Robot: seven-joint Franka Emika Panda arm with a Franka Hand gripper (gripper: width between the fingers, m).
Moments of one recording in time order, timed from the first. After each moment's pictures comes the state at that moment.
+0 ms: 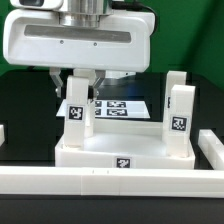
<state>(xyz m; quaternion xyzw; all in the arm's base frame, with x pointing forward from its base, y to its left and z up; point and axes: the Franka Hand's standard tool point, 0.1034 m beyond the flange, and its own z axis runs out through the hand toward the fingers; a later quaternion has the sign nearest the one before) 0.574 -0.081 0.104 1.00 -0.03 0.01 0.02</state>
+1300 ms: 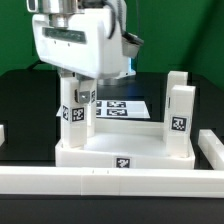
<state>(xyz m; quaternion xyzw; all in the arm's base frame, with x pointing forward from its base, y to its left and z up) 0.575 -0.085 0.101 0.84 -0.54 0.01 -0.04</state>
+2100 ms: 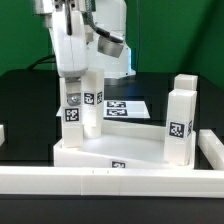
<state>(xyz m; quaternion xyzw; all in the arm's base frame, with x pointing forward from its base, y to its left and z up) 0.576 -0.087 0.100 0.76 -0.65 0.02 -0.07</state>
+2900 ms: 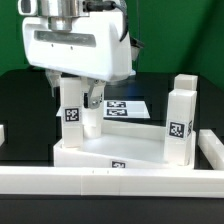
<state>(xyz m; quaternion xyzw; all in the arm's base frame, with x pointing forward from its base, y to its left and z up) 0.580 -0.085 0.098 0.93 -0.36 0.02 -0.01</state>
